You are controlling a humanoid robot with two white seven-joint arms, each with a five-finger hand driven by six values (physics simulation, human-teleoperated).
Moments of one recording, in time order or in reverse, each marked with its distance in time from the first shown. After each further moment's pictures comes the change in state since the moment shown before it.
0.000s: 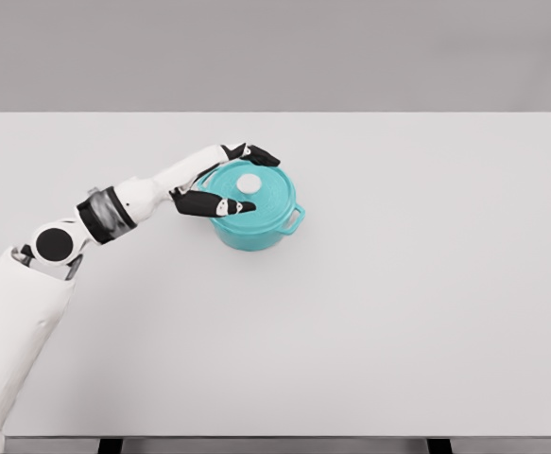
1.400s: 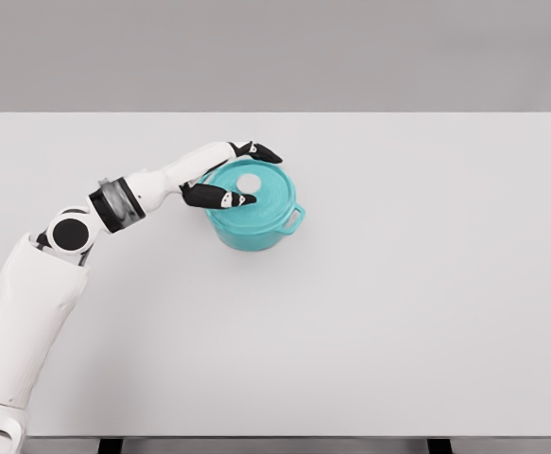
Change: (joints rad) left arm -0.067 -0.073 0.049 0.146 -0.202 -0.086 0.000; right arm 0.000 0.000 0.000 0.000 0.000 0.000 0.000
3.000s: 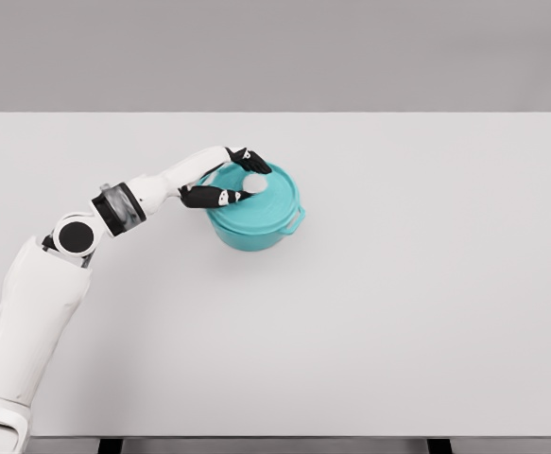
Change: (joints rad) left arm -0.005 -0.016 0.003 0.089 -0.045 -0.001 0.040; right arm 0.000 0.000 0.000 0.000 0.000 0.000 0.000
